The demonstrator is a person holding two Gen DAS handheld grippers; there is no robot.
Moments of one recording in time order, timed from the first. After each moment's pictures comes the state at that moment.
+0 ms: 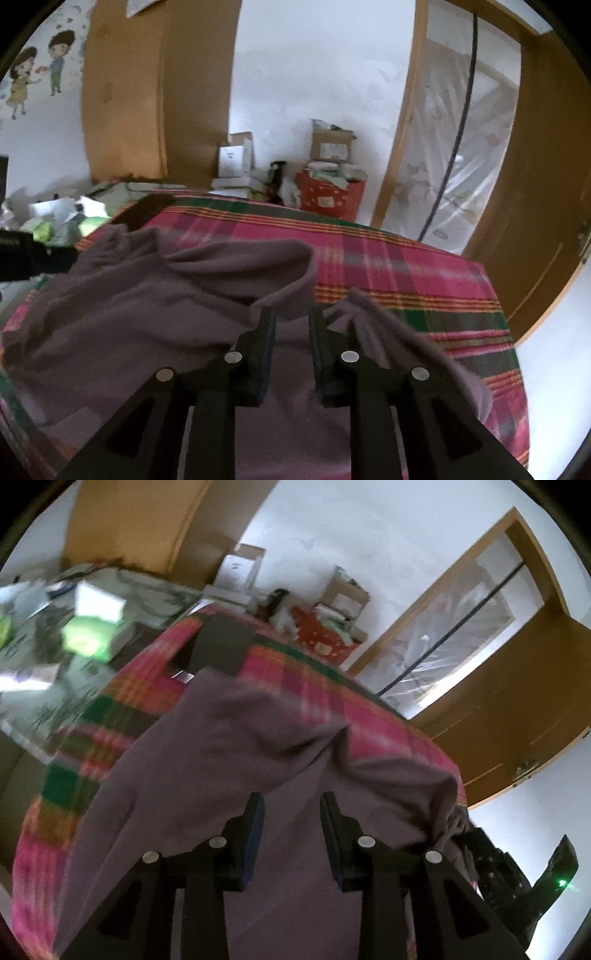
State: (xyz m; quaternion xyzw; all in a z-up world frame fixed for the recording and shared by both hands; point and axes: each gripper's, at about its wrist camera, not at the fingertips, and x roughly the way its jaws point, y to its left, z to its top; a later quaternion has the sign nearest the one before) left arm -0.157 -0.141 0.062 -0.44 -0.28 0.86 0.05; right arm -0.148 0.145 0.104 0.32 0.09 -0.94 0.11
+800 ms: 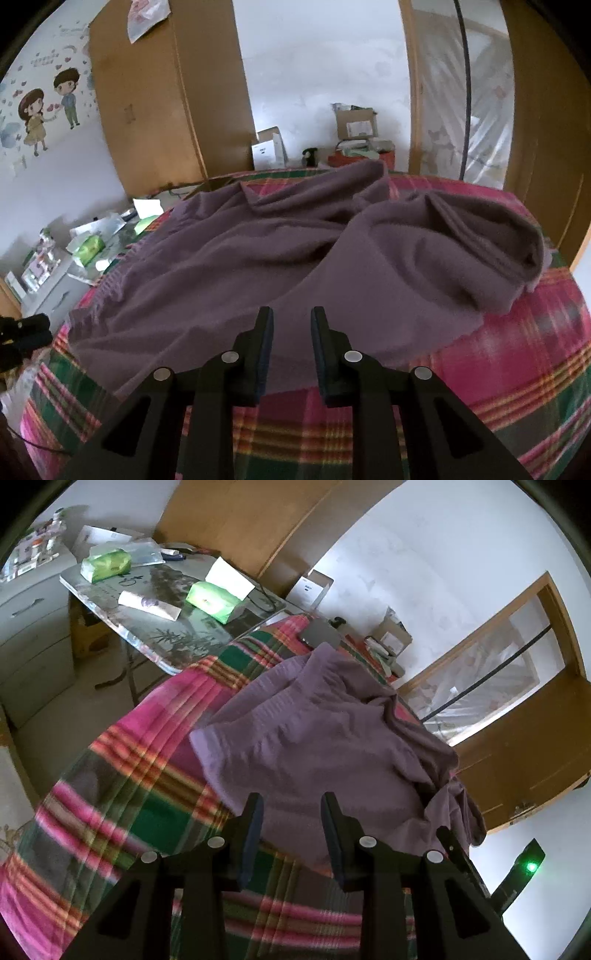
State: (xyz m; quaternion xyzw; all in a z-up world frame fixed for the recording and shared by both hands) left arm 0.034 -0.180 0.053 -0.39 -0.35 0.85 -0.05; right arm -0.058 0.118 0.068 0.34 -0.01 -0.93 0.16
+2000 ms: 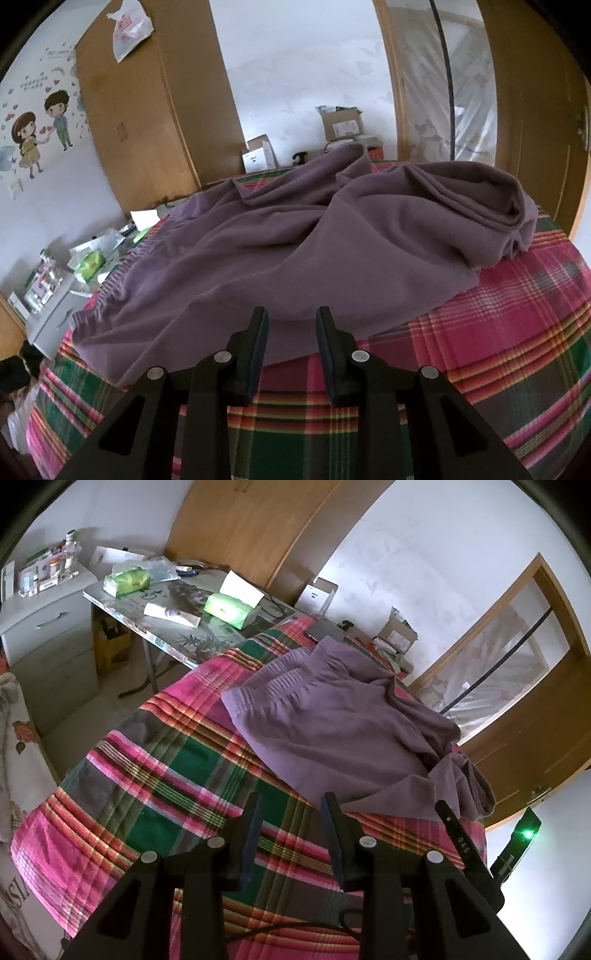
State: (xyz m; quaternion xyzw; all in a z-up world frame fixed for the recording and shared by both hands) left arm 0.092 -0.151 0.069 -0.38 -0.32 0.86 -0.08; right arm -0.037 0.130 0.054 0.33 -0.05 -0.93 0.14
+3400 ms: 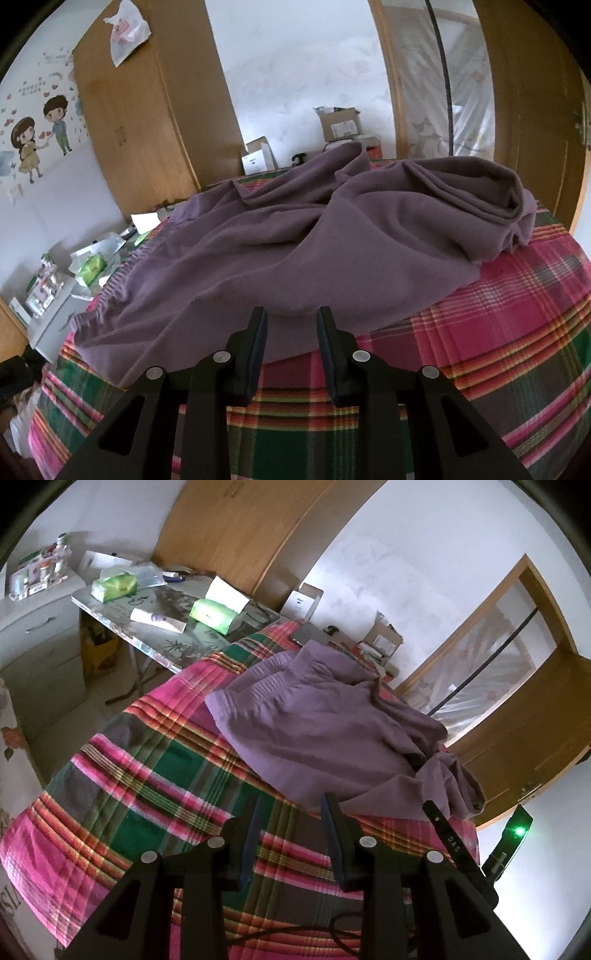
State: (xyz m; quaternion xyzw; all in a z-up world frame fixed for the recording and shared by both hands) left arm 0.092 -0.147 0.066 -0.36 -0.32 0.88 -0.05; right arm -0.035 0.129 0.052 0.33 -0.06 -0.93 0.14
